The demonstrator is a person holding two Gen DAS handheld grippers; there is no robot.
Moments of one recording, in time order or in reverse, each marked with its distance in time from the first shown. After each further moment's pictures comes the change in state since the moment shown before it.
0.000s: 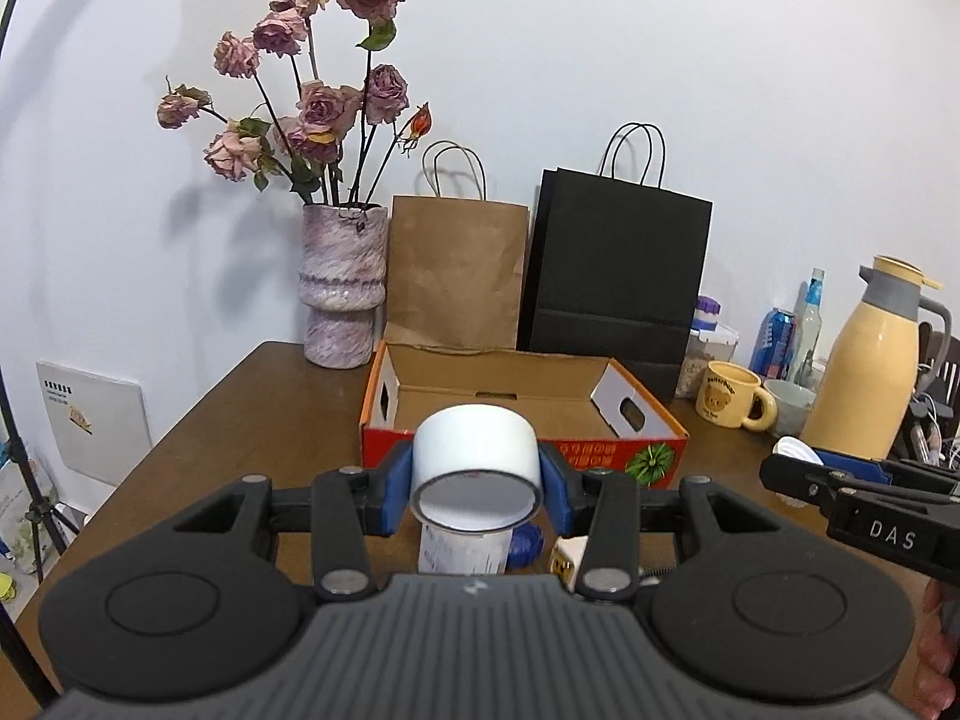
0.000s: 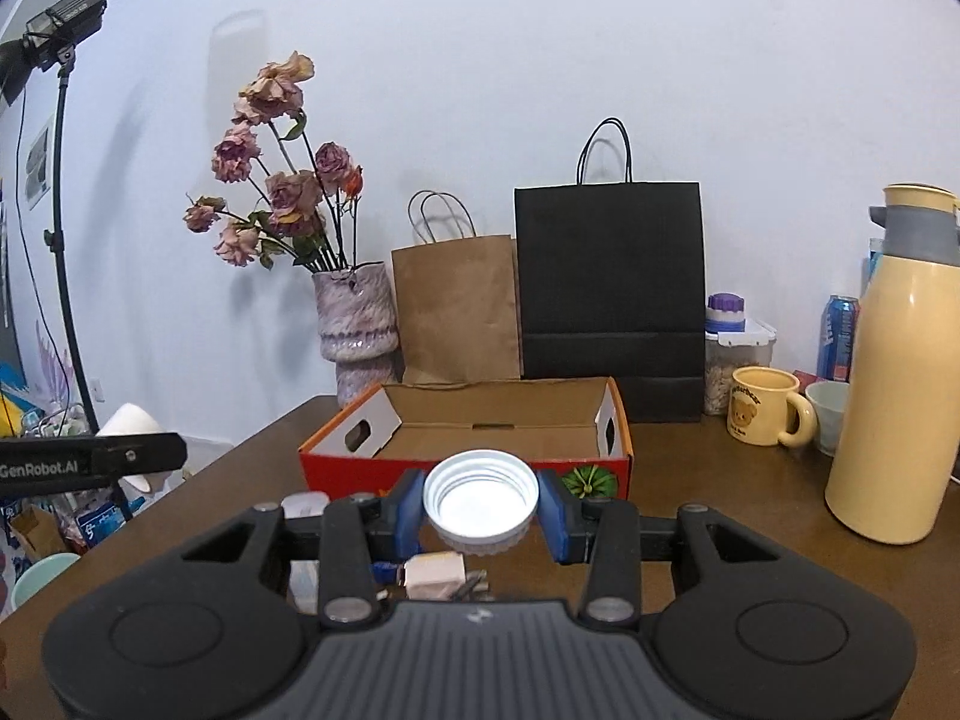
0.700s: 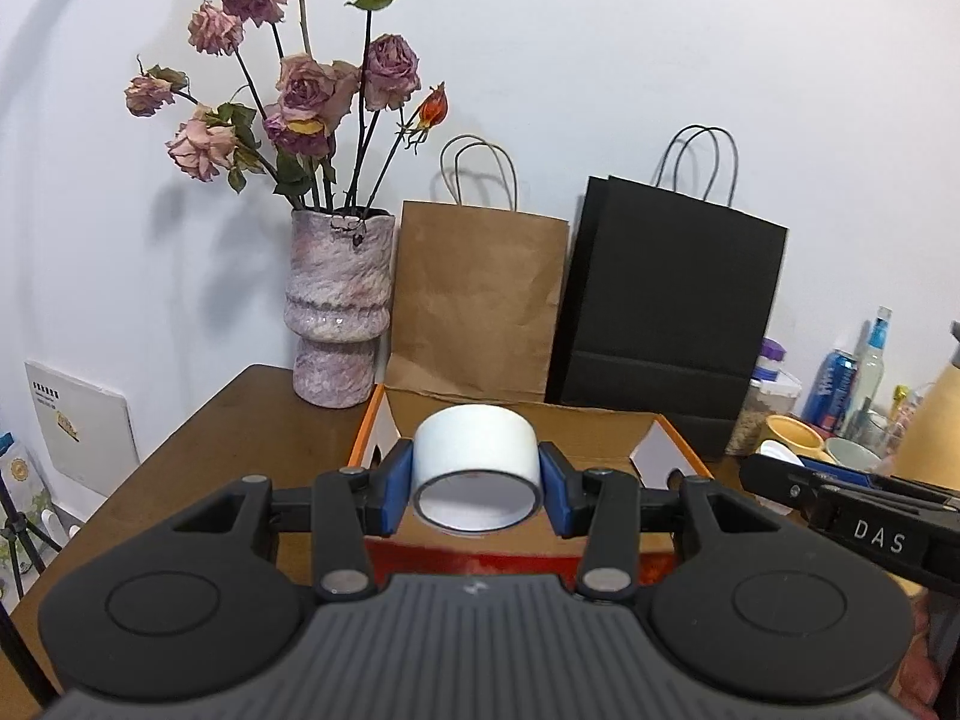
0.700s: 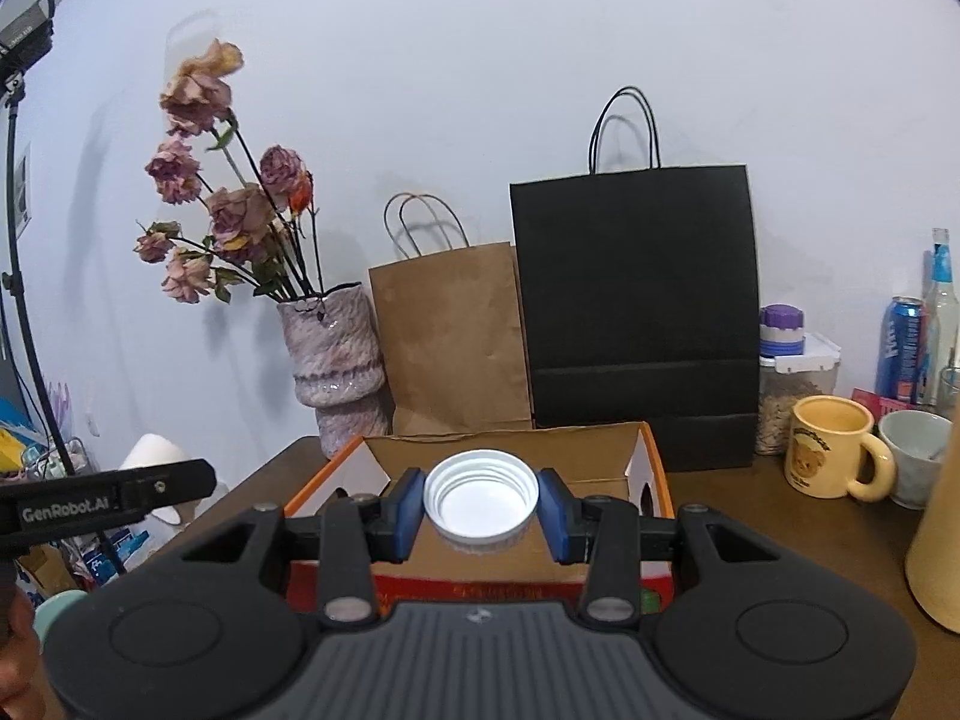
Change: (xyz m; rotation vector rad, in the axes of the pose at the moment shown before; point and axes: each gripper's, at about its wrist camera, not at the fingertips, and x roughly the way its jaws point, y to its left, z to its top) left arm 0.121 -0.001 0.054 -0.052 0.001 0.055; right arm 0.134 -0.020 0.059 0.052 0.019 0.040
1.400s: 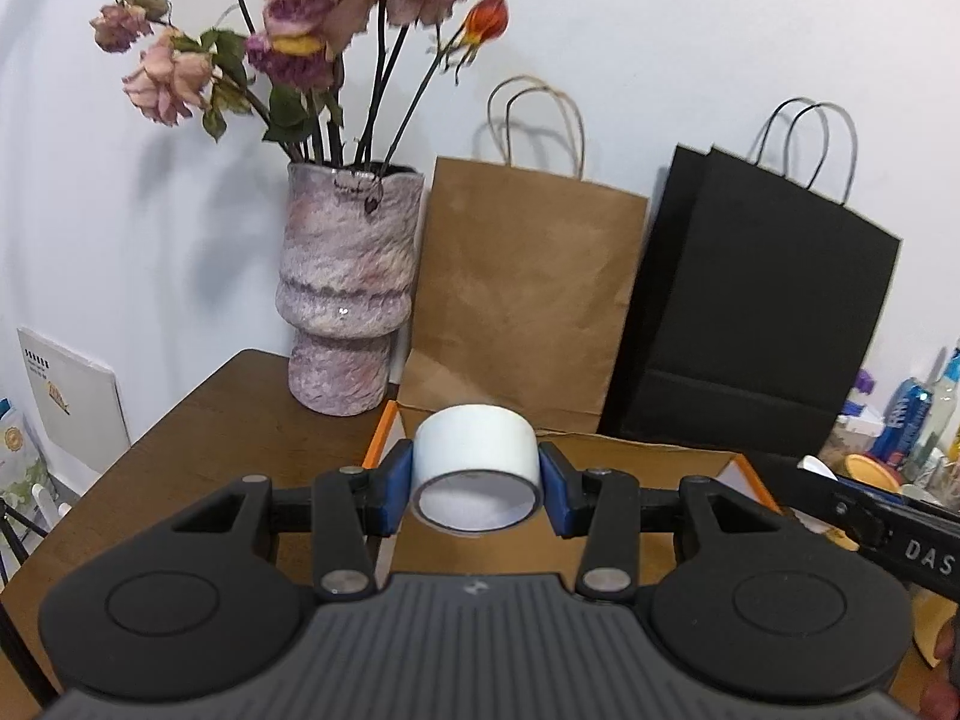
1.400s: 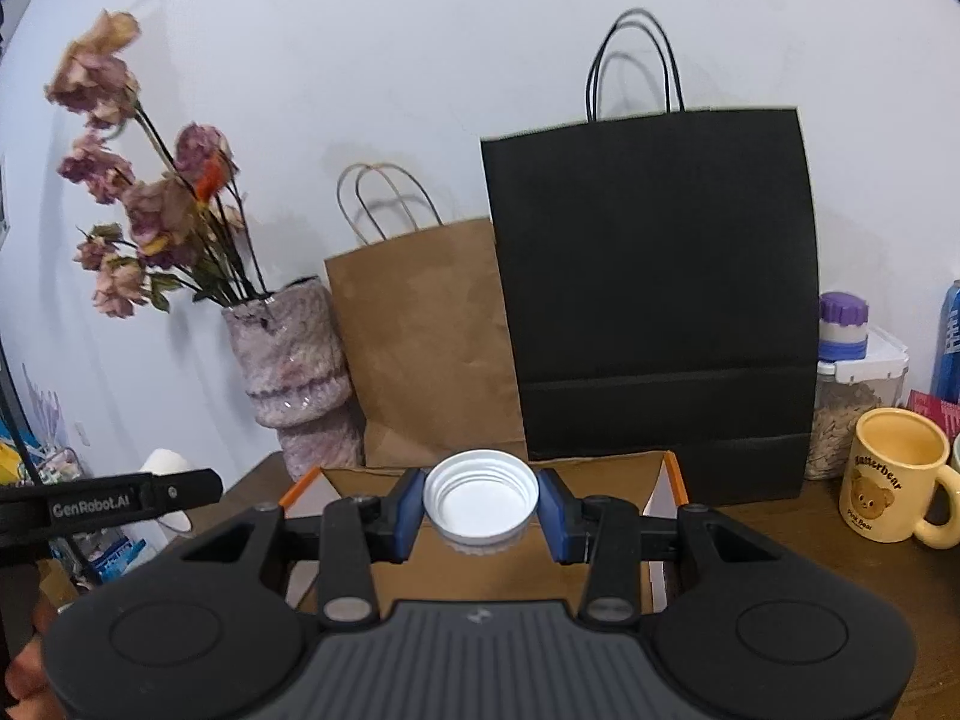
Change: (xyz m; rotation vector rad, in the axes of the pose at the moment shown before) left arm 0.124 0.020 0.034 -0.057 0.089 0.059; right arm 0.116 -0.027 0.033 0.040 0.066 0.029
